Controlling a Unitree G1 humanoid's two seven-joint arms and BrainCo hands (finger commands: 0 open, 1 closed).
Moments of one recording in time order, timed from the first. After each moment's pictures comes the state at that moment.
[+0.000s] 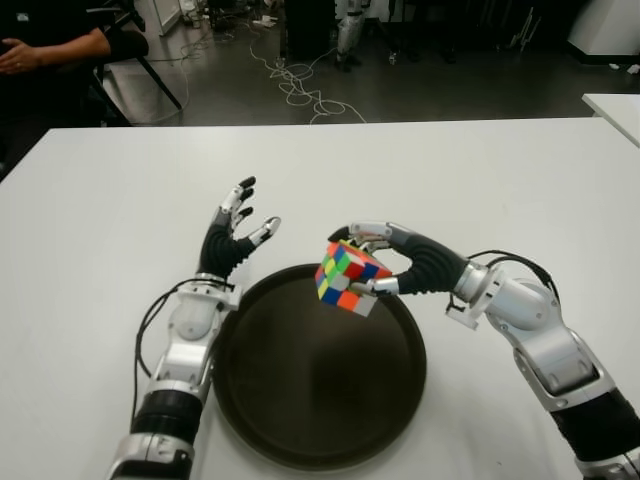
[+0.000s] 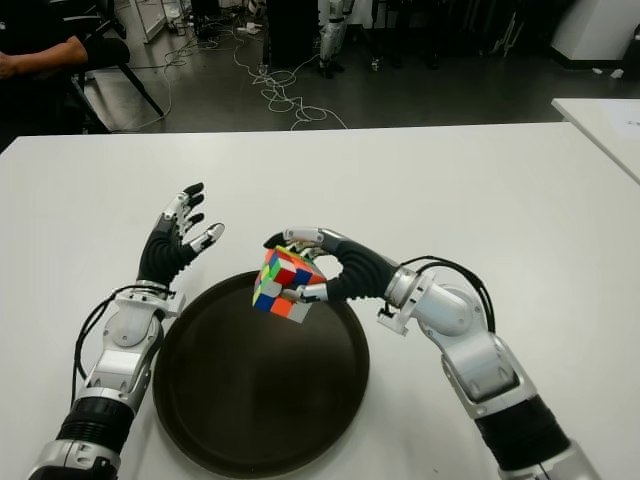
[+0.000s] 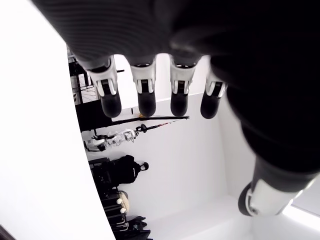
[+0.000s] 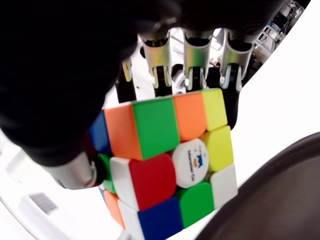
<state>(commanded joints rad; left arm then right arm) -0.25 0.06 0.00 0.45 0.06 -0.41 -0.03 -0.23 -0.41 0.29 -0.13 0.00 -0.13 0.53</state>
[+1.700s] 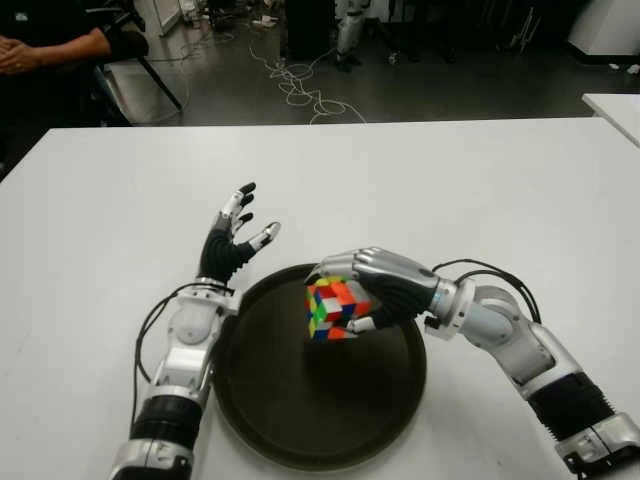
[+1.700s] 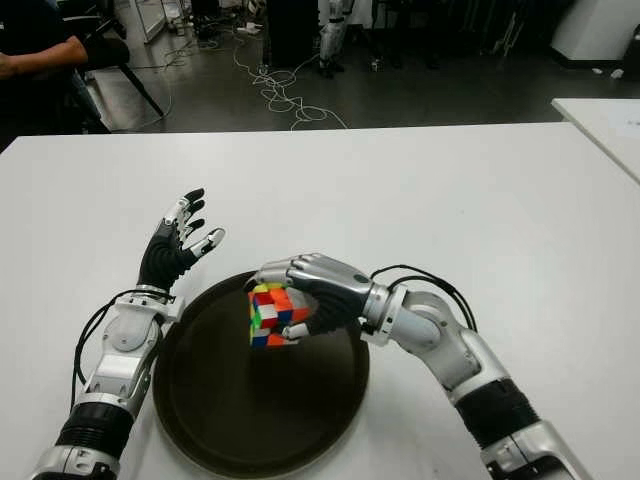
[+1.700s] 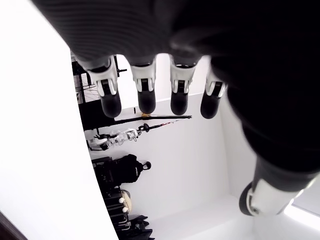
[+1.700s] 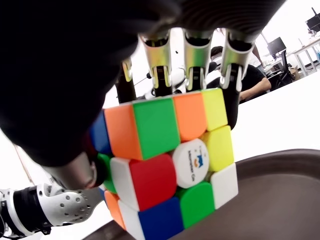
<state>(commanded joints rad) -0.26 0.05 0.01 0.46 0.06 -0.40 -0.02 -0.33 -0.36 0.39 0.20 -0.40 -0.71 0.37</state>
